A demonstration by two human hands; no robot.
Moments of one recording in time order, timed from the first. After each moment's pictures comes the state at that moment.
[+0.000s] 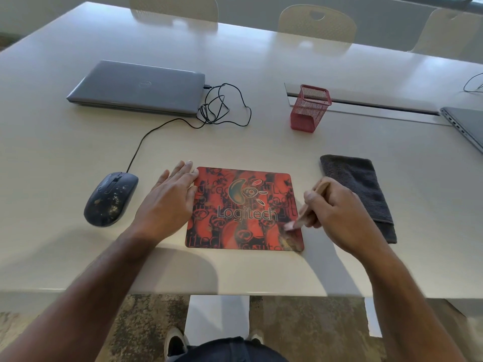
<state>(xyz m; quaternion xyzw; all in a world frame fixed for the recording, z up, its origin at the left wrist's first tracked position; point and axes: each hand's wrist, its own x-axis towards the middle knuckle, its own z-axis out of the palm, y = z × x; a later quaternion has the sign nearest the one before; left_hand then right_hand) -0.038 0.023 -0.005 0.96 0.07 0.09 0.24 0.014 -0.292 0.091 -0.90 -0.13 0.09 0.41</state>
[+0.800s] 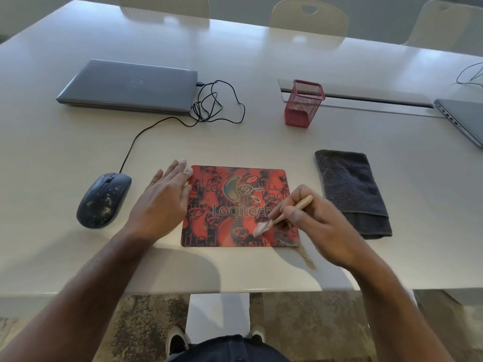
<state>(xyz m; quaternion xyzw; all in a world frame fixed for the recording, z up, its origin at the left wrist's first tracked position) -0.039 0.022 -0.003 0.96 0.07 0.09 0.25 -0.004 -0.297 0.078 -0.79 -0.22 0.20 0.54</state>
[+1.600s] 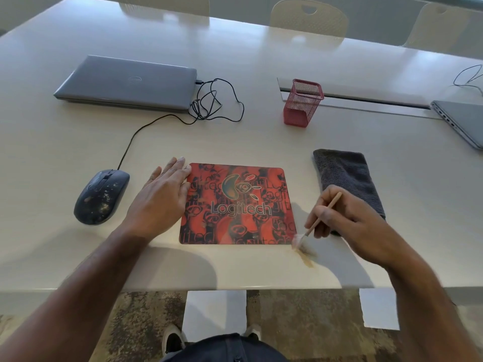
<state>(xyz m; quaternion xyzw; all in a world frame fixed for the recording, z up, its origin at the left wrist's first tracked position) -0.039 0.022 -0.004 0.96 0.07 0.09 0.25 0.008 -0.340 0.091 -0.84 -0.22 0.19 0.46</state>
